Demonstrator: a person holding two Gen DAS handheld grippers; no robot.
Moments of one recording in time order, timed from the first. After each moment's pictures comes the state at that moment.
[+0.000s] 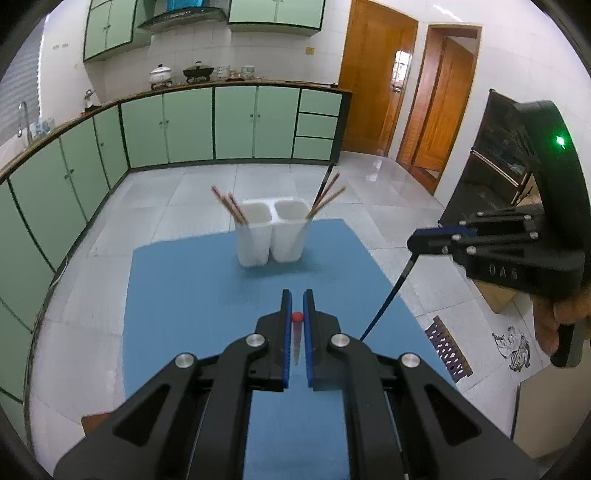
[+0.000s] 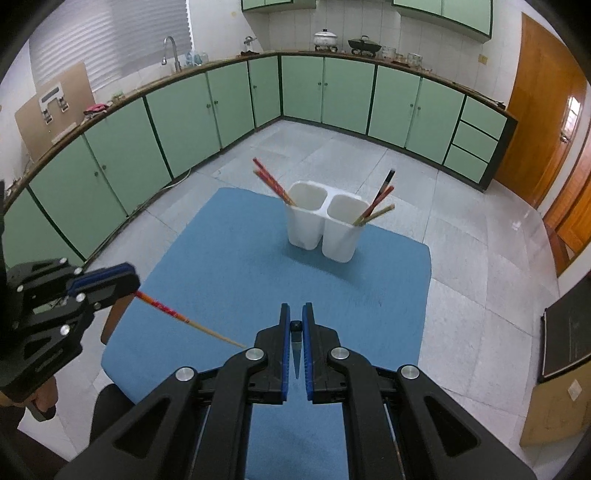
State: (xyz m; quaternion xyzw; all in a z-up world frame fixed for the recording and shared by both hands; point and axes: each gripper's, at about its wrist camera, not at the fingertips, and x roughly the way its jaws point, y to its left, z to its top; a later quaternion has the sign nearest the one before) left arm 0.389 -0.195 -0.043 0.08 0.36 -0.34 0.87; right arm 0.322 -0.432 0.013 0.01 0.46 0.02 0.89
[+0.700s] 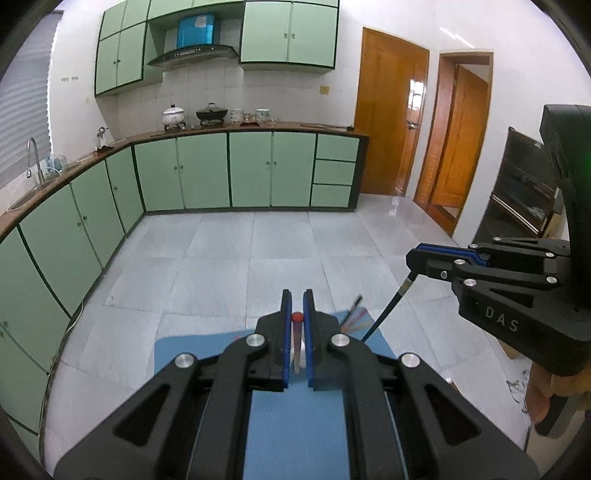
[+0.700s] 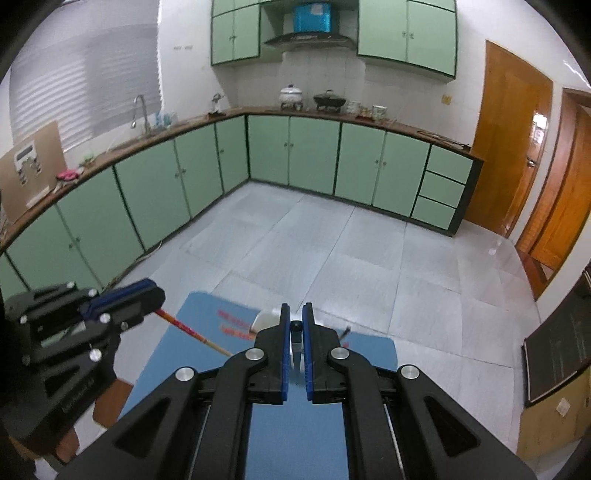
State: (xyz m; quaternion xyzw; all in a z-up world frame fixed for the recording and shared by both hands) left arm 0.489 -0.266 0.068 0.07 0.29 -0.31 0.90; right arm 0.428 -0.462 0.128 0.03 0.36 -0.05 0.93
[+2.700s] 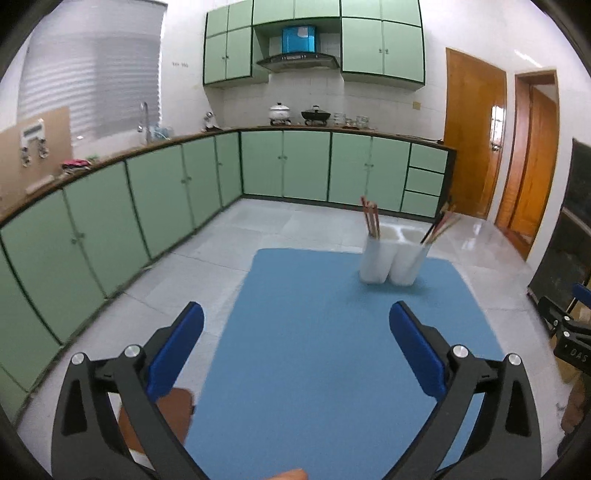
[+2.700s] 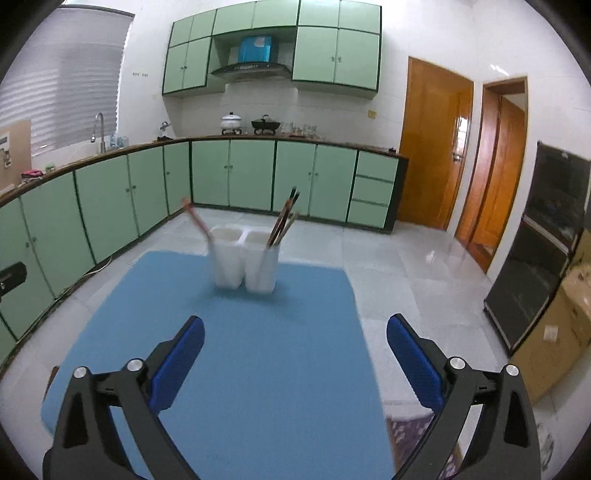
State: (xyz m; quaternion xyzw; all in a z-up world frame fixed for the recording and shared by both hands) left arm 0.308 -0.084 -0.070 0.04 0.26 -0.12 0.96; right arm 0.191 -0.405 -0.058 0.03 0.27 -0.18 0.95
